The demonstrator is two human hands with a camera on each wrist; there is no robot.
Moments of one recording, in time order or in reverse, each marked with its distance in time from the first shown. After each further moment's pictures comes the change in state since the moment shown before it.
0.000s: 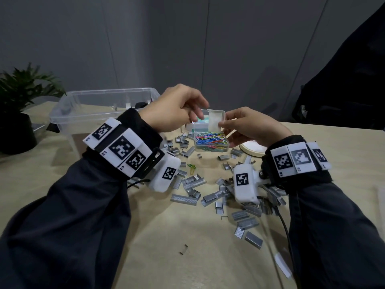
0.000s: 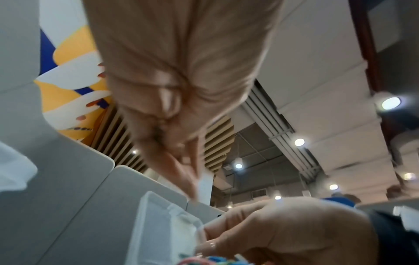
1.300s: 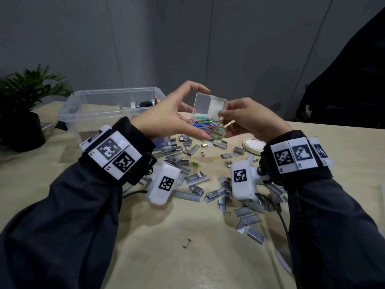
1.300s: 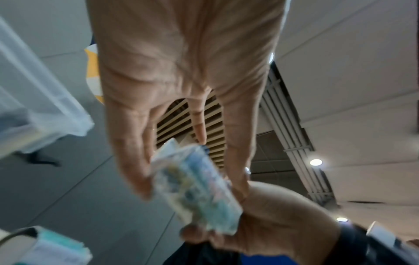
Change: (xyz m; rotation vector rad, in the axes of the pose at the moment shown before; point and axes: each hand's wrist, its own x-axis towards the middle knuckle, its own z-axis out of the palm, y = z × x) left_hand -0.034 0.005 0.000 -0.338 -0.048 -0.112; right_hand -0.003 -0.014 0.007 0.100 0.068 -0.075
